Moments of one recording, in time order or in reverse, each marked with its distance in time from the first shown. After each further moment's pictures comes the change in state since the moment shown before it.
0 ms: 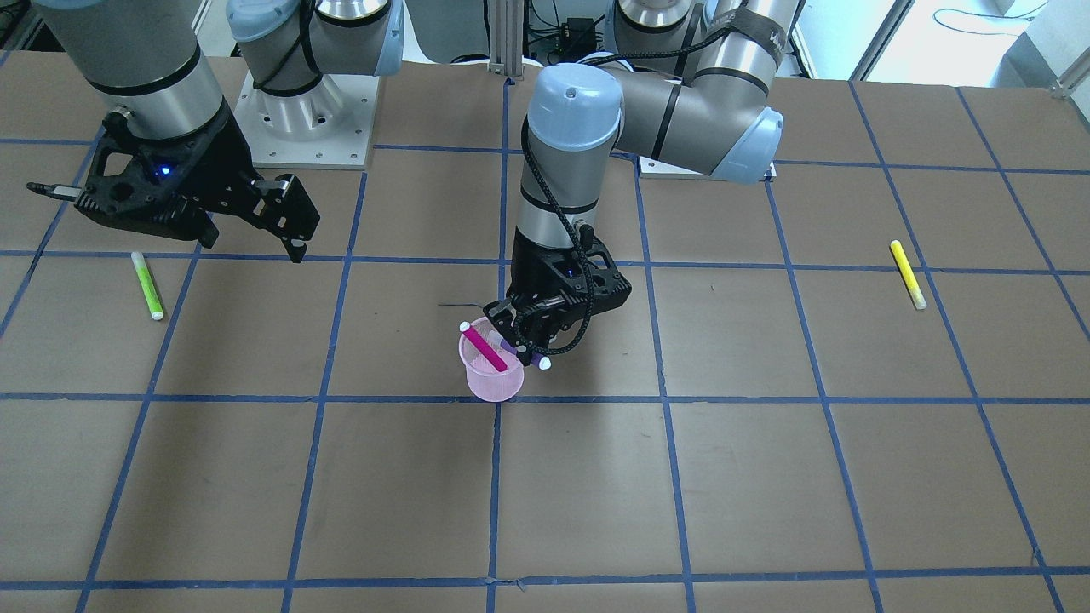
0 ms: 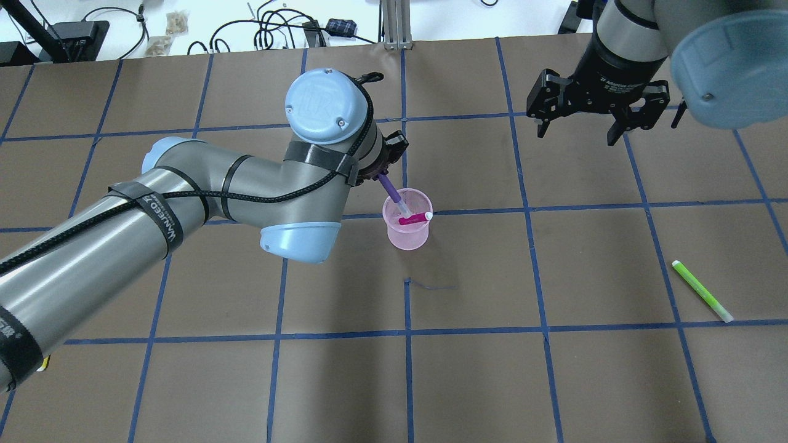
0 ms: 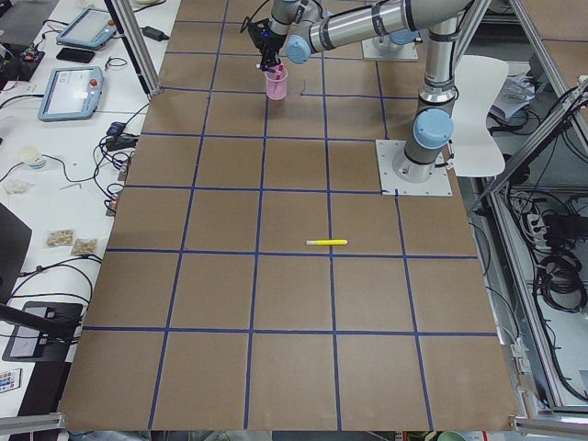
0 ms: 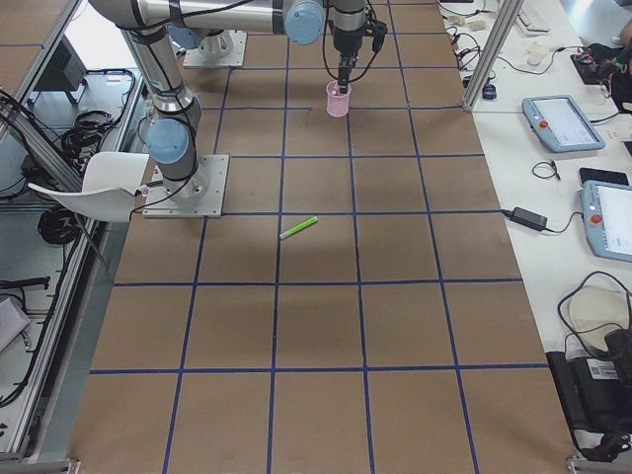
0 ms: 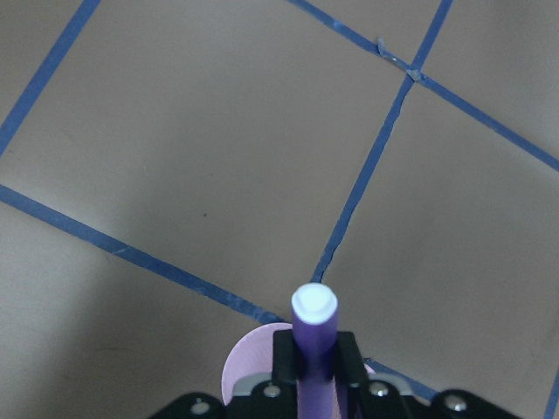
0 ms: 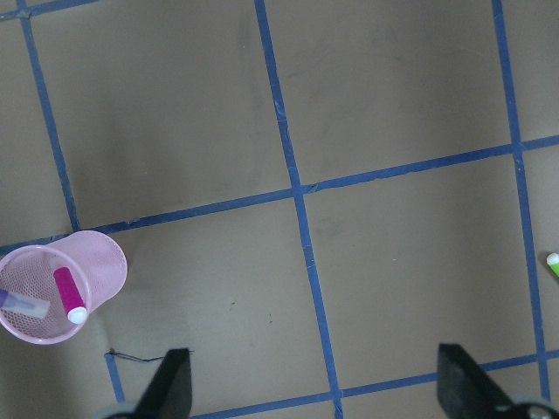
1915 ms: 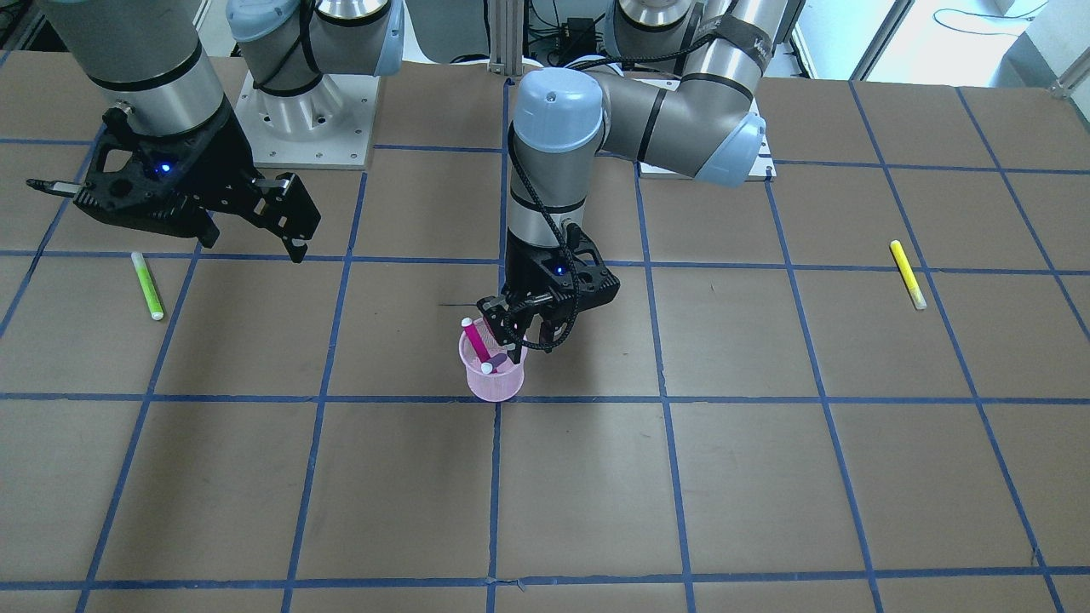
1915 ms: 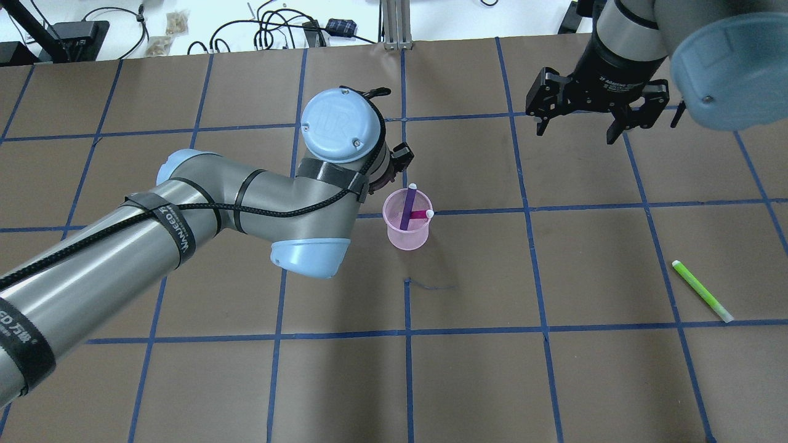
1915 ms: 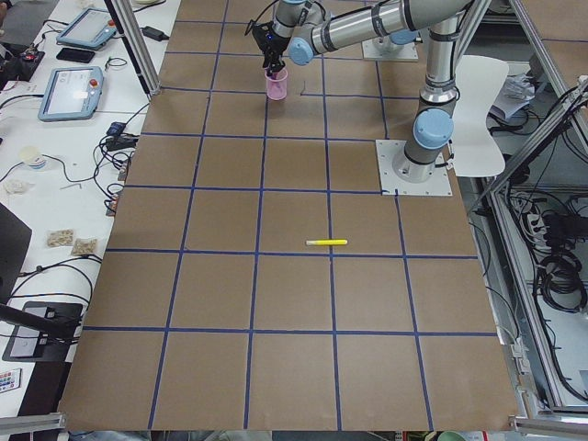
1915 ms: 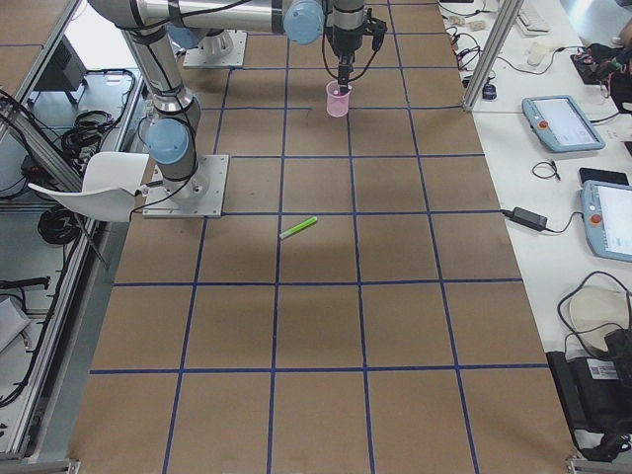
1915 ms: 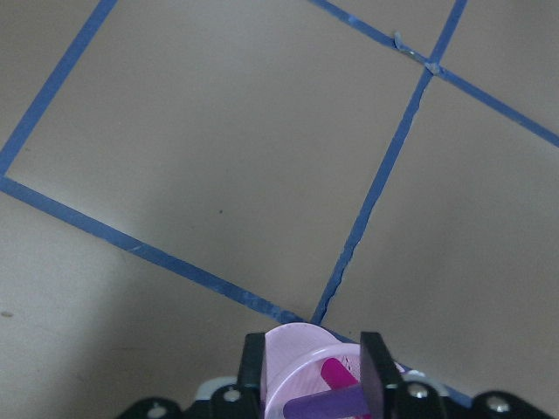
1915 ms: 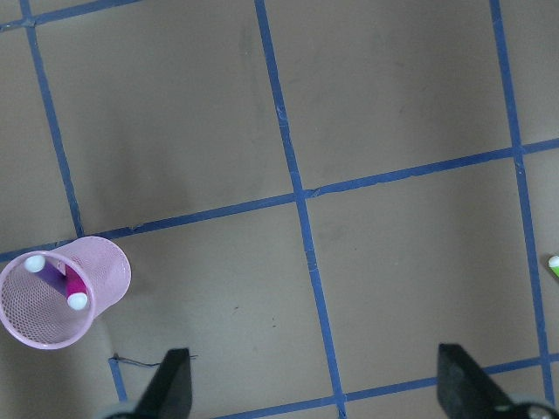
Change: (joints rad) left arm -0.027 -0.007 -0.025 0.016 0.040 0.001; right arm 0.002 -0.003 0.002 -0.010 0.001 0.009
